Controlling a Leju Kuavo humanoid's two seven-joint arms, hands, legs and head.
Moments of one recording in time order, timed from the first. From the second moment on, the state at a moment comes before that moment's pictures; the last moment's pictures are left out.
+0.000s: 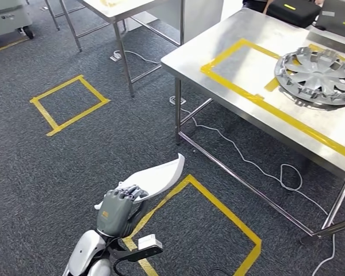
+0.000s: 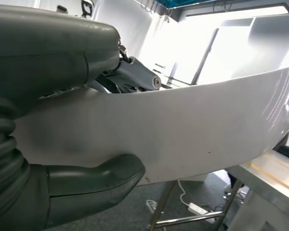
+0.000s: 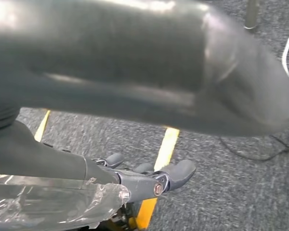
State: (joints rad) left arm 0.07 -0.18 -0.42 -1.22 -1.10 0.58 -0.47; right arm -0.08 0.12 -0.95 -0.25 -1.35 0.00 -0.44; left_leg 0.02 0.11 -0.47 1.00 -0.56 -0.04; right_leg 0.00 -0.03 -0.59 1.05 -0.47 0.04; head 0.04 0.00
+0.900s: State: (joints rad) left arm 0.08 -0.18 -0.39 -1.22 -1.06 0.54 -0.44; right arm -0.05 0.12 -0.95 -0.25 -1.38 0.00 -0.44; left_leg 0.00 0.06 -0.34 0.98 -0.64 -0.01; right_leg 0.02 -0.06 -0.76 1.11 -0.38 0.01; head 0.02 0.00
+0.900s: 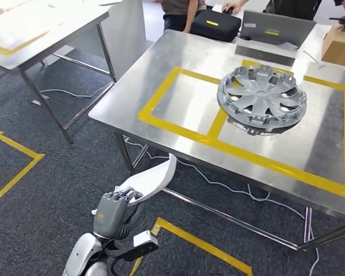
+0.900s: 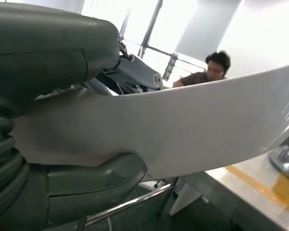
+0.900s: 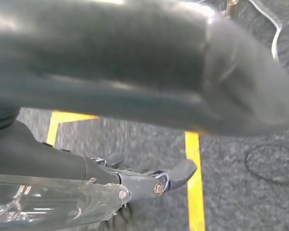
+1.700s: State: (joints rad) left arm -0.02 -0.23 -0.29 -1.19 -1.07 0.52 -0.42; right arm -0.08 0.13 -0.96 -0.25 -1.40 0.01 -0.42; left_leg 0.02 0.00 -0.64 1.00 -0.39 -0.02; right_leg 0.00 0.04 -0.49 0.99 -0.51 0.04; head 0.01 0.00
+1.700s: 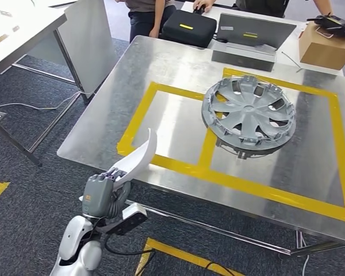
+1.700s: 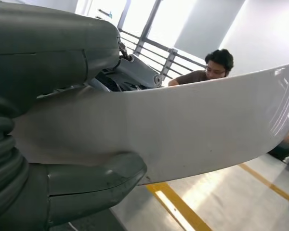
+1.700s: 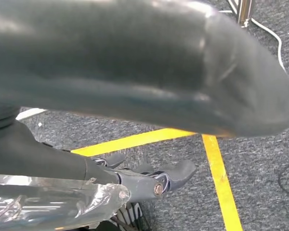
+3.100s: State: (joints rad) left arm -0.22 -0.28 -0.39 -1.14 -1.16 0.49 -0.33; right arm -0.11 0.17 -0.94 -0.25 -1.40 -0.06 -0.42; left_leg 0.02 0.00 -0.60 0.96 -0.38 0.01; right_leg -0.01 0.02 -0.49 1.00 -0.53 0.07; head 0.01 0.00
